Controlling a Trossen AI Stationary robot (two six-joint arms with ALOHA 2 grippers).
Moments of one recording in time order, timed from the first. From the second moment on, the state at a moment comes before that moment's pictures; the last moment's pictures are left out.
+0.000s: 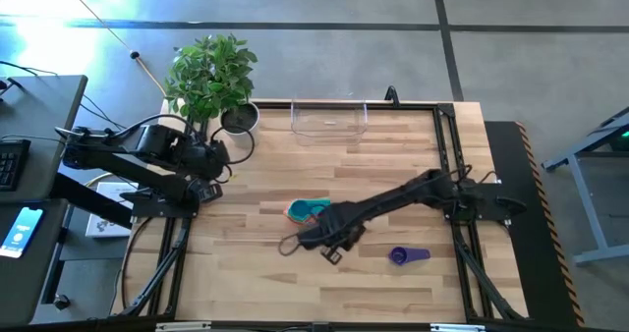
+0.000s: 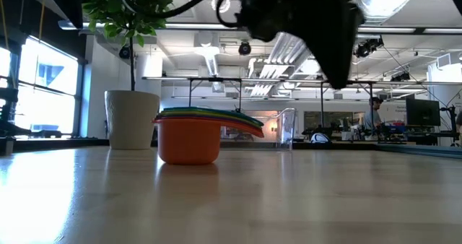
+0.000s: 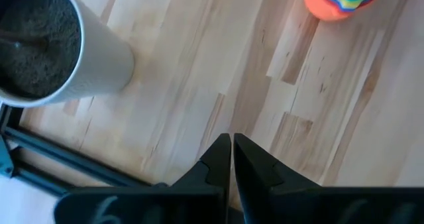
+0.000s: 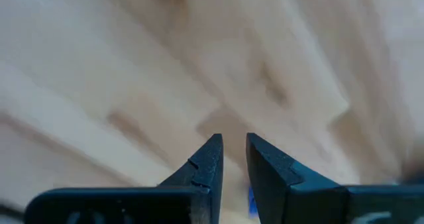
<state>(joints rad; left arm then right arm) -0.13 1.02 1.21 -1.47 -0.28 -0.43 0.33 2.25 2.04 -1.56 -0.09 1.04</state>
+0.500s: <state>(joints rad) -0.13 1.02 1.21 -1.39 -0.28 -0.43 0.49 1.93 1.58 -1.32 -0.17 1.30</state>
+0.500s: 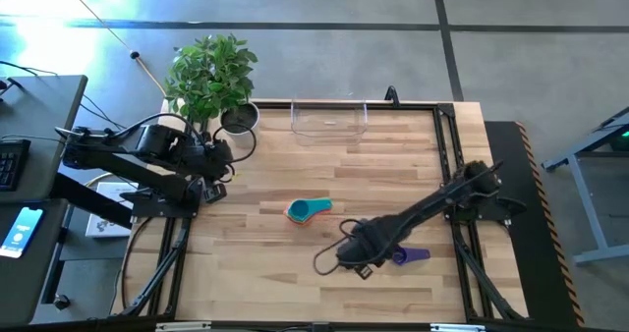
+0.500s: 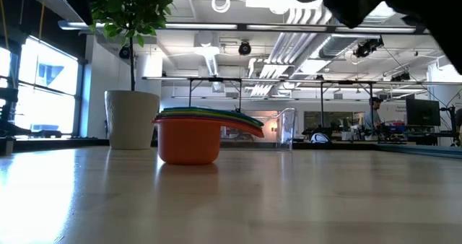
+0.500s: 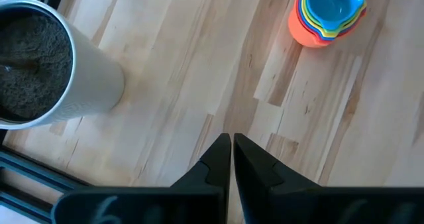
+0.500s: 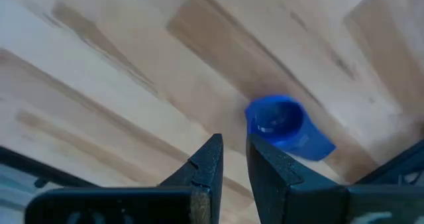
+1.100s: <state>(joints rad) -0.13 1.02 1.21 -1.39 -0.27 -0.55 0.63 1.81 1.29 -1.13 -0.17 1.35</state>
